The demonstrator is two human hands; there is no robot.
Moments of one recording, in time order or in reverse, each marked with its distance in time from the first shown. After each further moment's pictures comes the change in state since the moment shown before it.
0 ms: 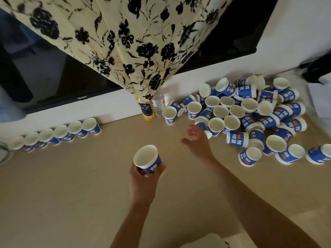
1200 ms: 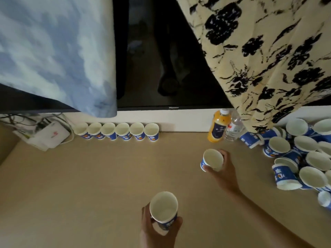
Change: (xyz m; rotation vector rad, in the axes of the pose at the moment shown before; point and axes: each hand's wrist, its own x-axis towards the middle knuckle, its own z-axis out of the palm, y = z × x) left_hand 0.039 -0.084 -0.142 0.054 0.344 0.061; right_hand 0.049 0.026 0.182 -0.277 -0.046 -0.196
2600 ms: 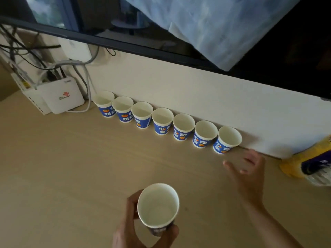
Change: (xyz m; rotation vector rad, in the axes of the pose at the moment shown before) left_hand 0.142 -0.110 -0.071 0.004 0.069 0.073; right_hand 0.067 0.008 0.189 0.069 0.137 -0.204
